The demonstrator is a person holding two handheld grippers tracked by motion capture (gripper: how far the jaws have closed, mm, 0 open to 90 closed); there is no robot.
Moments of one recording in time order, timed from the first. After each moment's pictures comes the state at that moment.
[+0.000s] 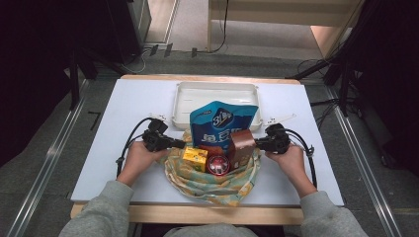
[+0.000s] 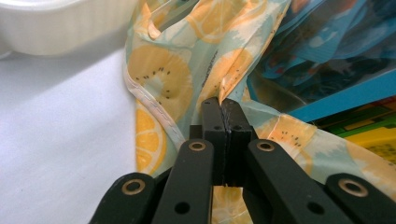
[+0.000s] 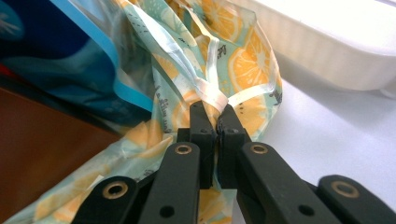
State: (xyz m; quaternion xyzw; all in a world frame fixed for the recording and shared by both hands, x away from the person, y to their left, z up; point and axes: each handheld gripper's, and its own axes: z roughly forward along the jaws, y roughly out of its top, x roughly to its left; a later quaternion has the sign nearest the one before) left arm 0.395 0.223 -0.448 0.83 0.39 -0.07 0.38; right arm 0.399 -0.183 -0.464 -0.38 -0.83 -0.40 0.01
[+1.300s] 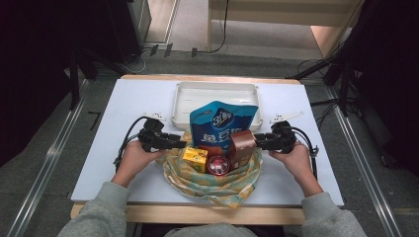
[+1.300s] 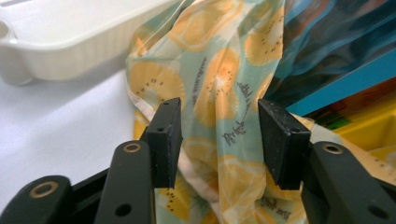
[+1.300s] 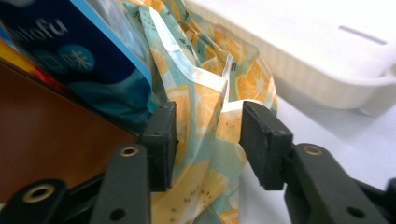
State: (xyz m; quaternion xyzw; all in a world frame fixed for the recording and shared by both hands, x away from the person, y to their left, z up) left arm 0.383 0.228 -0.426 0.83 0.38 -0.05 0.41; right arm 0.394 -0.194 -0.442 -0.37 -0.82 -0.43 0.01
